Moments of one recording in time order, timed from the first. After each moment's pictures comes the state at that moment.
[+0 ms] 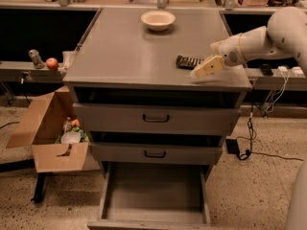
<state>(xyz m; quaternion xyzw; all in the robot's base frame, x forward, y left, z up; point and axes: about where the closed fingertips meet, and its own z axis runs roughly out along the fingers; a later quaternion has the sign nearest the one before) 0.732 -0.192 0.840 -0.43 0.78 0.20 0.42</state>
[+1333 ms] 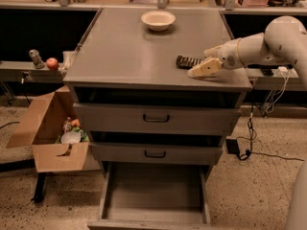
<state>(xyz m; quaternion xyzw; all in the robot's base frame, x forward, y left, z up) 0.746 -0.193 0.824 -0.41 0.78 0.20 0.43</state>
